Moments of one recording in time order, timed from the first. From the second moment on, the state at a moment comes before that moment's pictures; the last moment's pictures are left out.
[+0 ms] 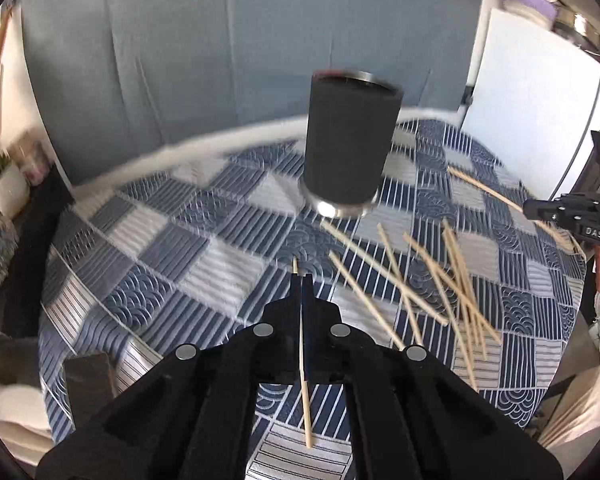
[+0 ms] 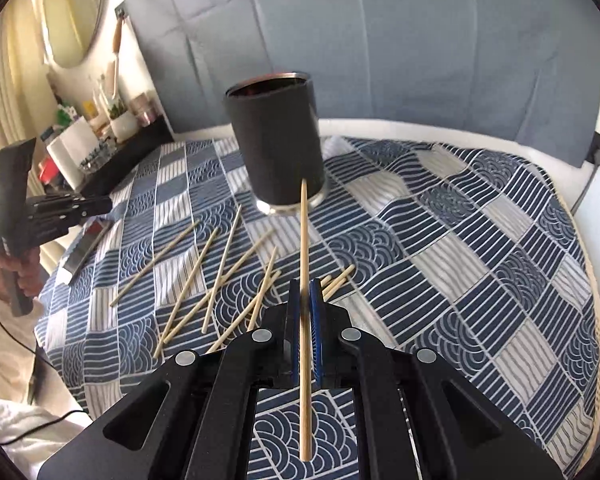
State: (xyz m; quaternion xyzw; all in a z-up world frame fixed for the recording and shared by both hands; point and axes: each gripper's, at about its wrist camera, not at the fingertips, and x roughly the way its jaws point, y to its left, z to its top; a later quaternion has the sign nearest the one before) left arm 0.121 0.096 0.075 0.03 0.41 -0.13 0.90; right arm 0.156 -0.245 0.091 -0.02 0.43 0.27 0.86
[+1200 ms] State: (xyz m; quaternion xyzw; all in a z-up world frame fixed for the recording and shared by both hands) left arm 0.161 0.121 0.068 -0.03 0.44 -0.14 0.88; right arm 0.172 -0.250 0.164 0.03 0.30 0.29 0.91
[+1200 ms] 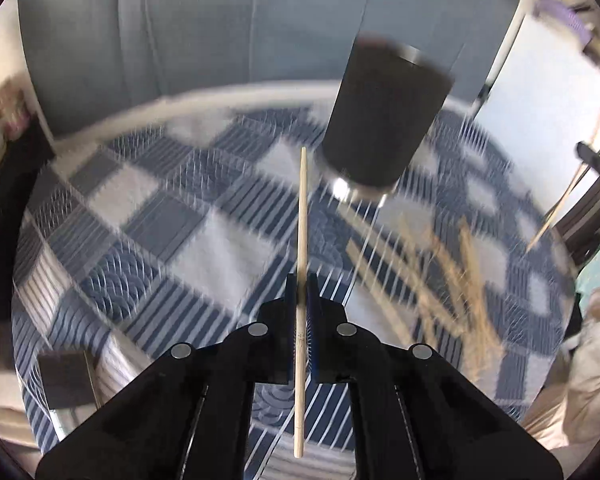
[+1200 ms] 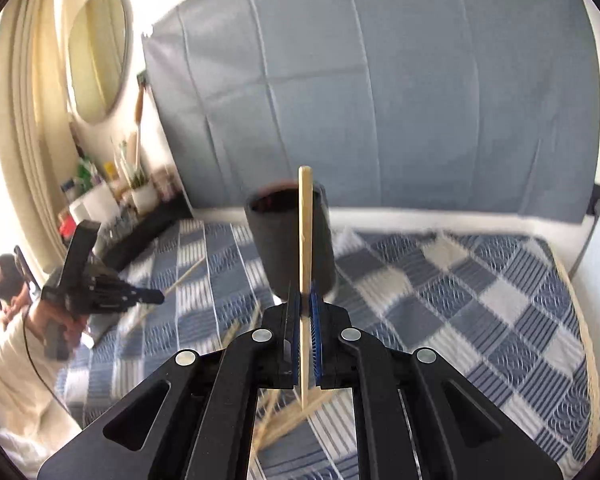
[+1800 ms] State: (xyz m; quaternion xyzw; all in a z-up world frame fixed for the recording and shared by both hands) left arm 0.227 0.073 0.173 -0.11 0.10 -0.29 0.95; right arm 0.237 -0.191 0.230 0.11 0.19 0.33 0.92
